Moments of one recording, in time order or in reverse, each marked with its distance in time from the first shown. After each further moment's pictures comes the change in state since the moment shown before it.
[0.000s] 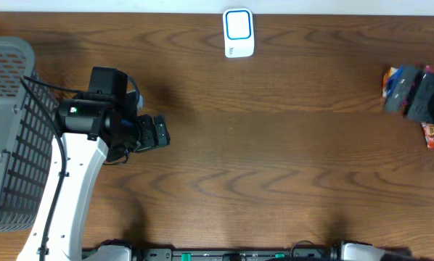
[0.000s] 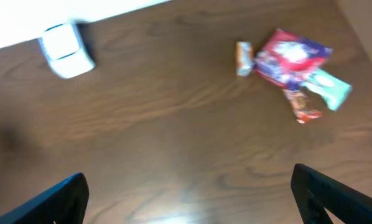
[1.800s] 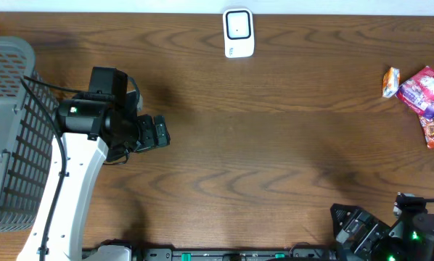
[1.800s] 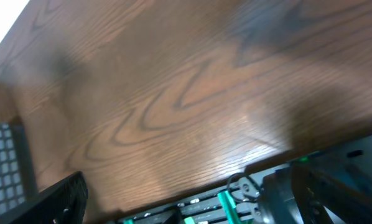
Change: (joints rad) left arm 0.000 0.000 0.000 0.000 0.000 0.000; right arm 0.147 -0.930 -1.080 0.084 -0.169 0.518
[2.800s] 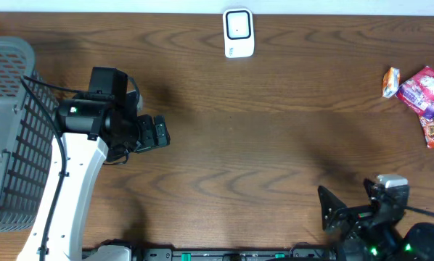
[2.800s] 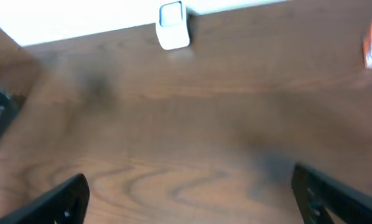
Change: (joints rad) left arm 0.000 0.000 0.000 0.000 0.000 0.000; right arm 0.009 -0.250 -0.336 0.551 -0.078 -0.496
